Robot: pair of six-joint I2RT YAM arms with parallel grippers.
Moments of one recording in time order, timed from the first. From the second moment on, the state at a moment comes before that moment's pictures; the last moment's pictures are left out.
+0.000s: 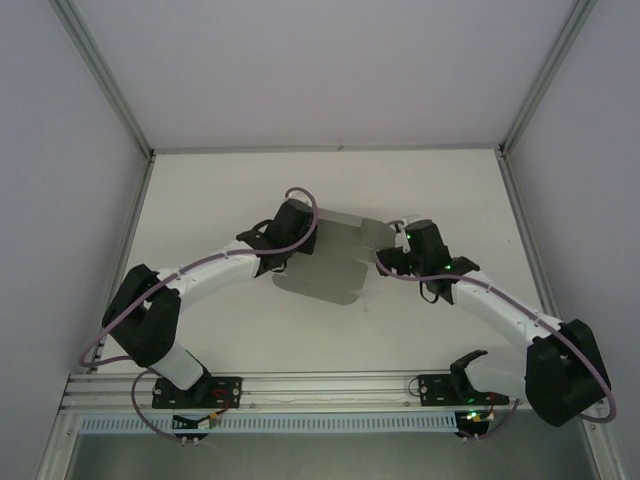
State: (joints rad) left arm -0.70 1.58 1.07 -0.22 -0.30 -0.29; right arm 0.48 1.18 0.68 -0.30 0.13 0.12
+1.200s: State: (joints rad) left arm -0.68 1.55 1.08 -0.26 -0.21 -0.29; right arm 0.48 1.28 0.72 -0.06 -0.07 0.08
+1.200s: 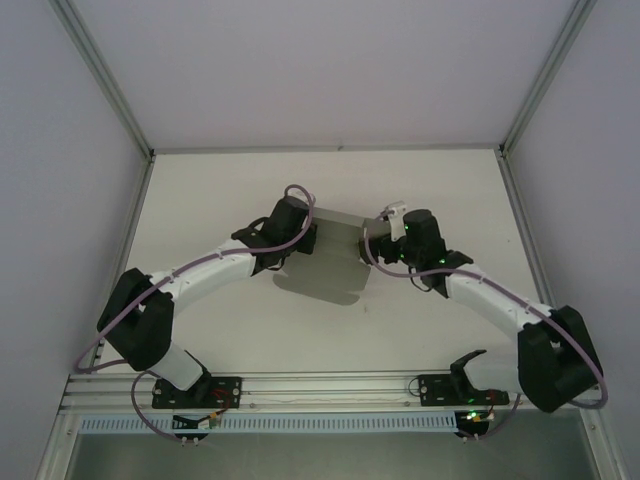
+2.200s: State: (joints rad) left arm -0.58 1.54 1.02 -0.25 -0.17 -0.34; right arm 0.34 0.87 0.72 -0.33 -0.05 0.25
